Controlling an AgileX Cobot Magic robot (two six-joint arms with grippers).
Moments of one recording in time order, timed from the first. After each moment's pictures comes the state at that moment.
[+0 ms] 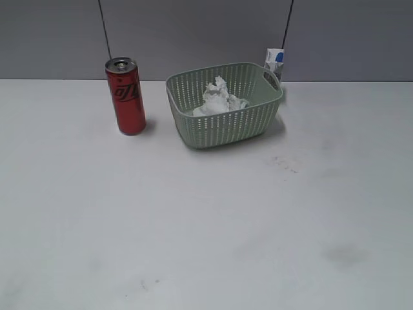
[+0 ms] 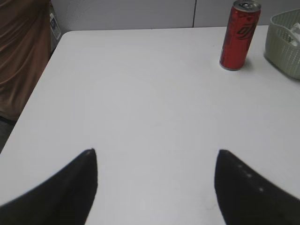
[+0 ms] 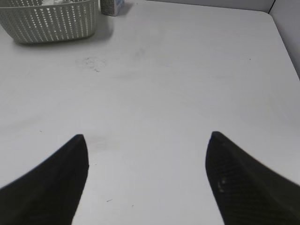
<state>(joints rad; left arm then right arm) -0.12 0.00 -0.50 -0.01 1.05 0.08 0.11 0.00 -0.42 0.08 0.94 -0.05</state>
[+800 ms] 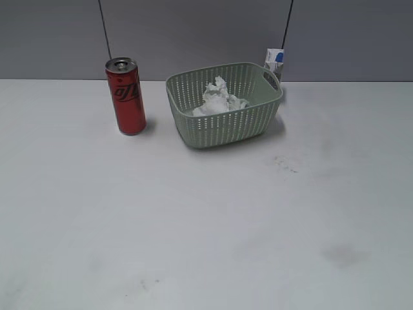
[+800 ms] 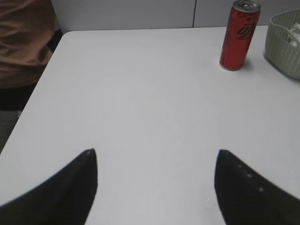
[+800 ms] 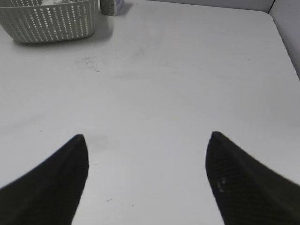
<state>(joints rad) -0.12 0.00 -0.50 -0.01 1.05 0.08 0.11 0.00 -0.42 0.08 0.94 -0.05</state>
